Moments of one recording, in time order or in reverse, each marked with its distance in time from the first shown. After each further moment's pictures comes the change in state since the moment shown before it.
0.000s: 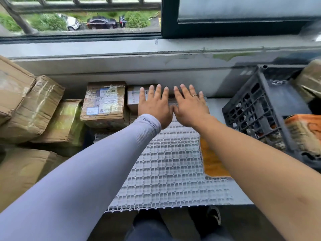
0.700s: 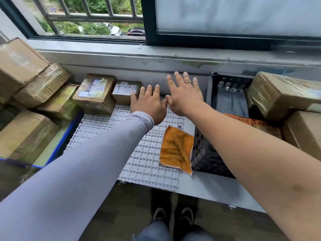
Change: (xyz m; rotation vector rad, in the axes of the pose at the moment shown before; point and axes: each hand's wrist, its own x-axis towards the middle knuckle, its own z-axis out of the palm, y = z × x) left_hand -0.063 0.183 -0.065 -0.162 0.024 -0.318; right_hand -0.081 0.150 -0.078 -0.072 0.099 -0.253
